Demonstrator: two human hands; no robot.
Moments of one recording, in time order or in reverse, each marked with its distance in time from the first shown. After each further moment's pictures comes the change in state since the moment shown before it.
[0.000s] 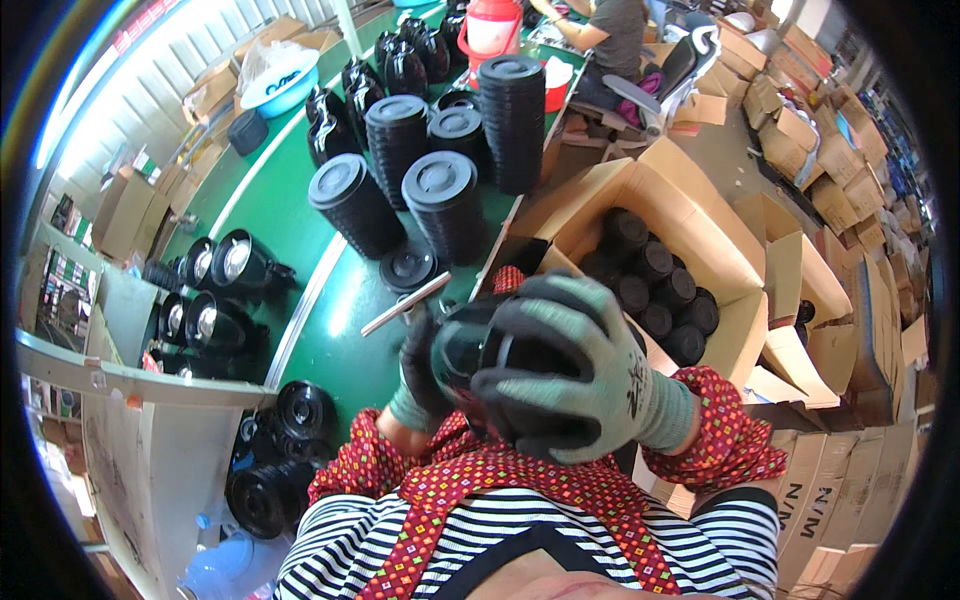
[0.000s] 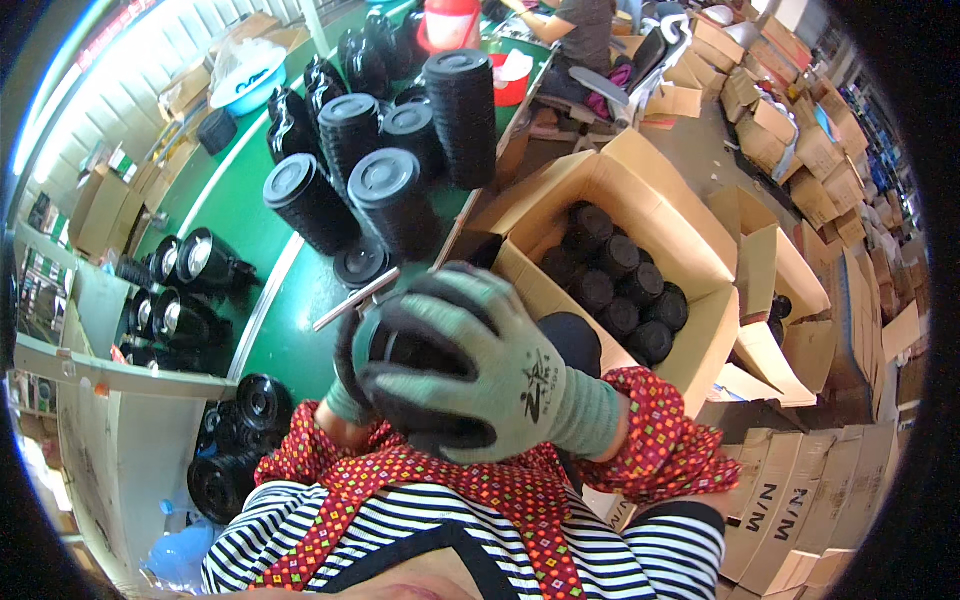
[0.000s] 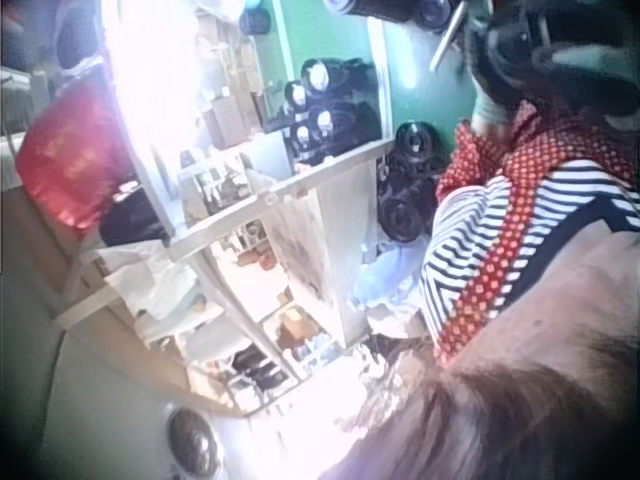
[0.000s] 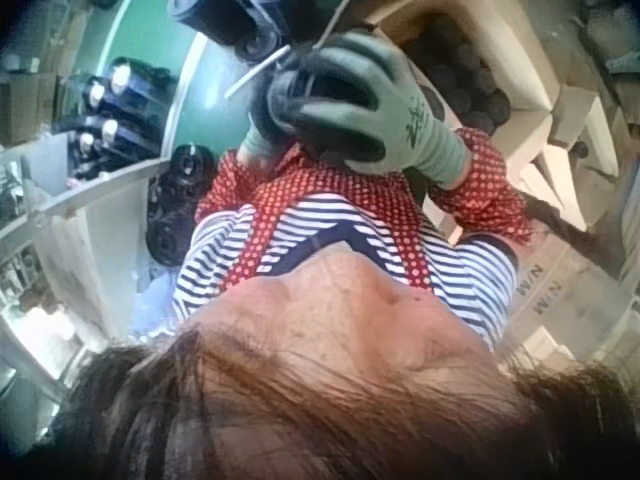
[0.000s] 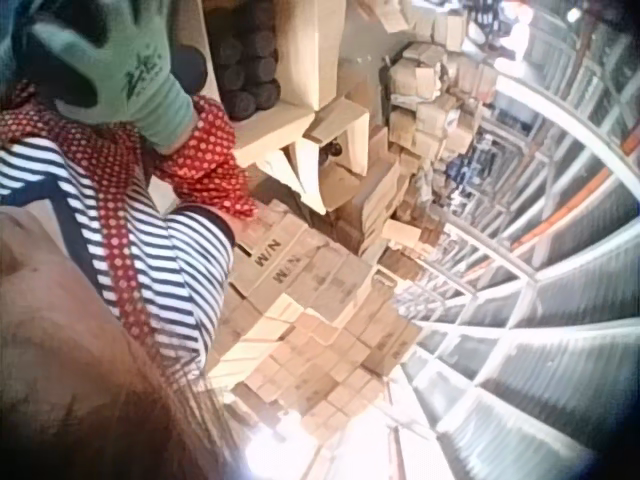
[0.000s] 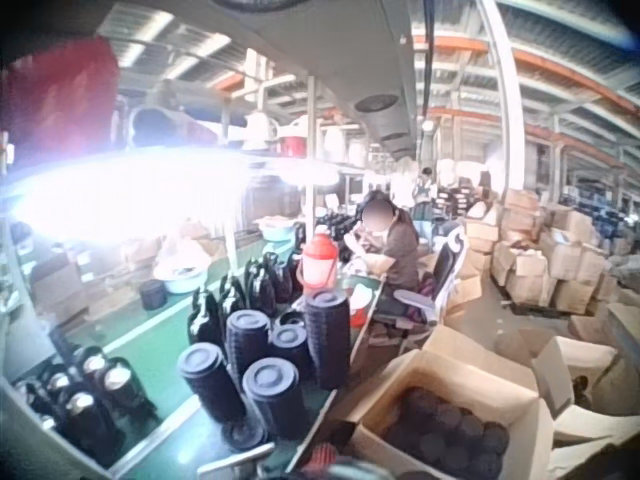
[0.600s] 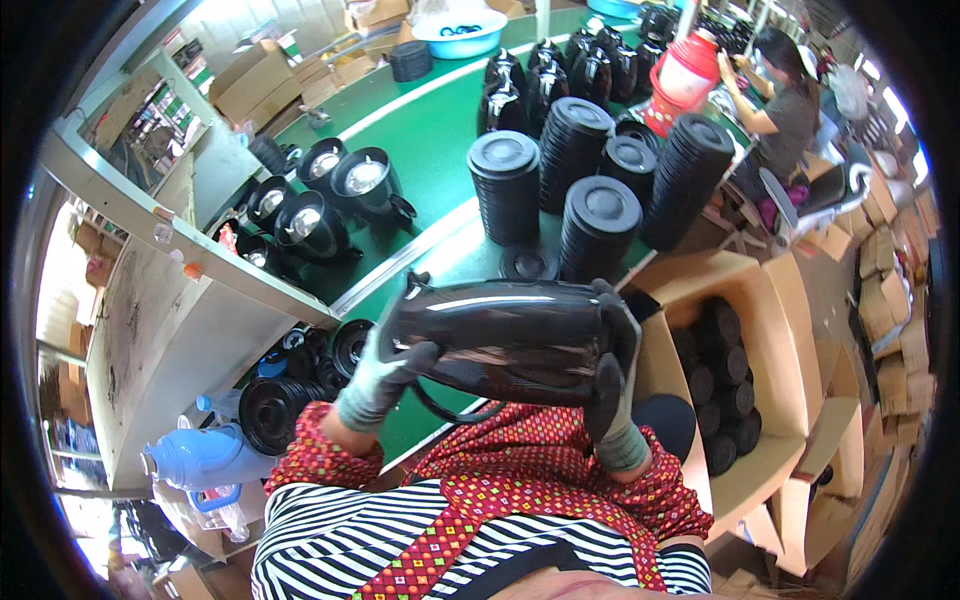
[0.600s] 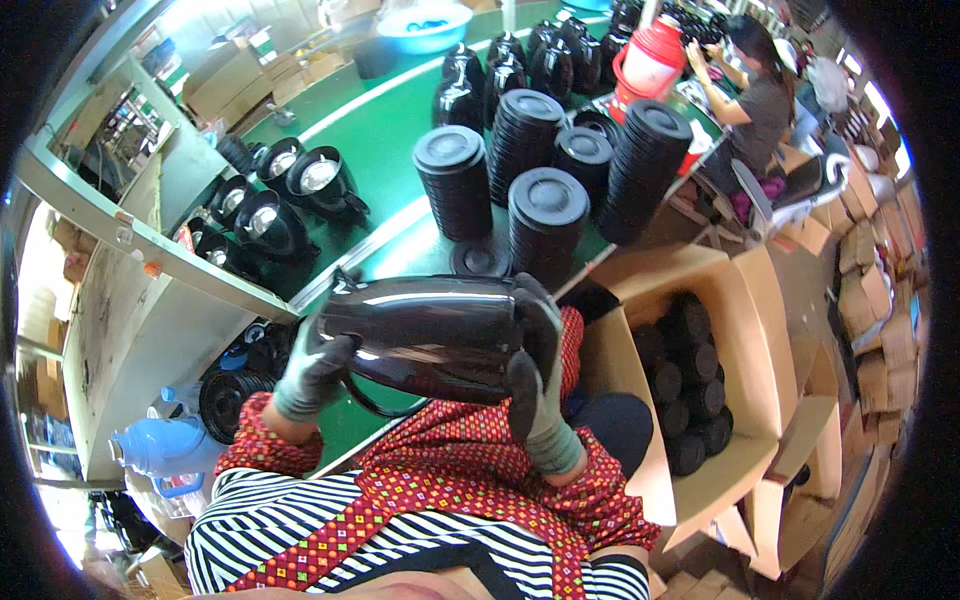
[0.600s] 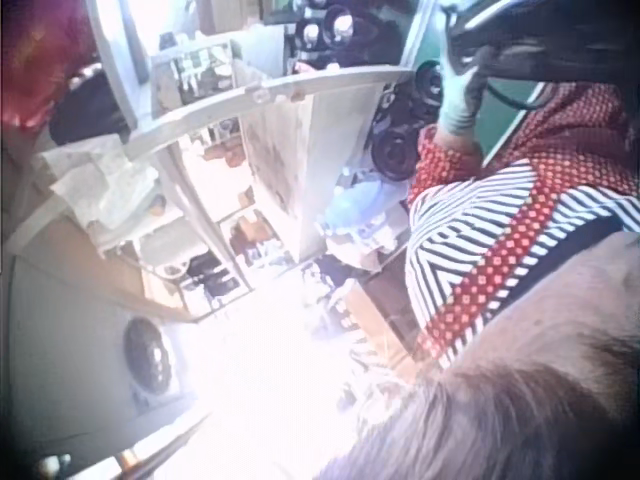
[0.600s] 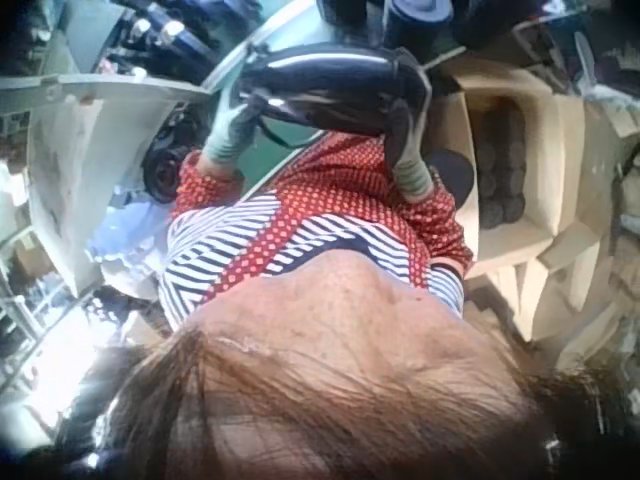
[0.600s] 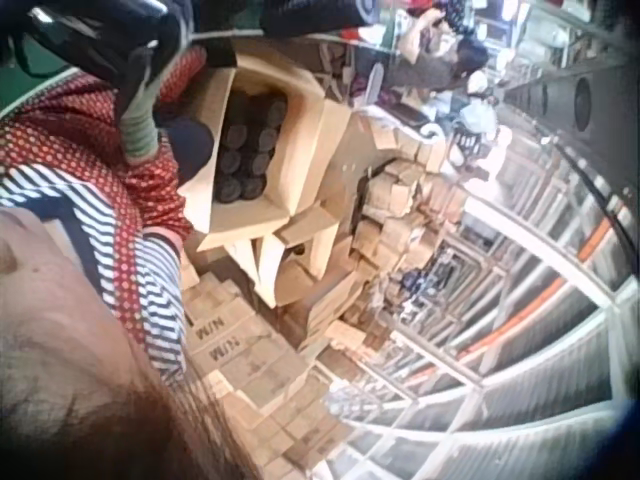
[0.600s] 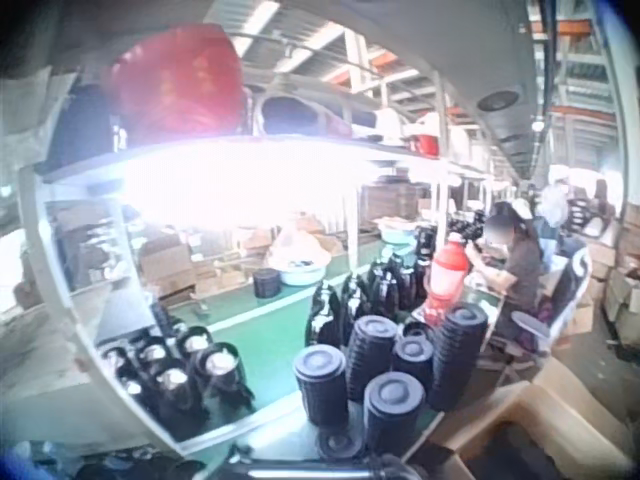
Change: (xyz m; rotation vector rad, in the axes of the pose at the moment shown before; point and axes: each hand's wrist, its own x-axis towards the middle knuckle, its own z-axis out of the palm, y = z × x) left_hand -0.120 0.097 0.037 1.042 0.535 0.600; right_hand 0.003 0.058 0.159 0.973 0.377 0.450
